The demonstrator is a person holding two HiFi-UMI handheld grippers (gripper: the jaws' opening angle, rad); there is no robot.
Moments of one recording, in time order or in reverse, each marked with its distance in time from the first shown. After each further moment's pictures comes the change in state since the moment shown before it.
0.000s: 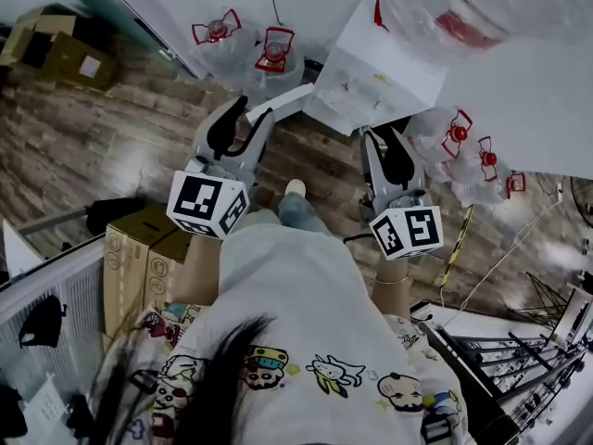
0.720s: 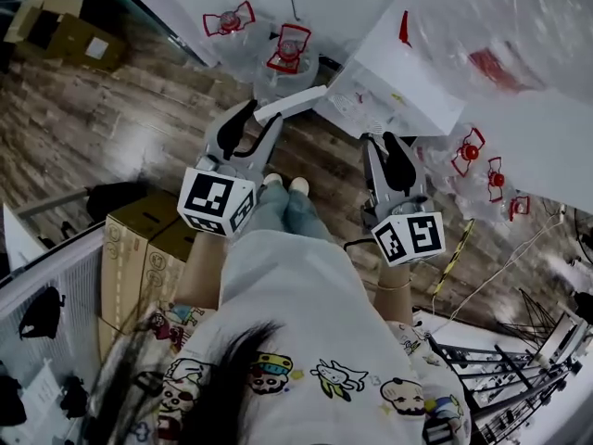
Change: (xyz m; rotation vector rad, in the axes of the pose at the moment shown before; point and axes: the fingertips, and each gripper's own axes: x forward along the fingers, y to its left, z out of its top) left arm 0.045 0.037 -0.035 -0.016 0.109 0.055; right arm 0.059 -0.018 -0.020 0.049 0.088 0.075
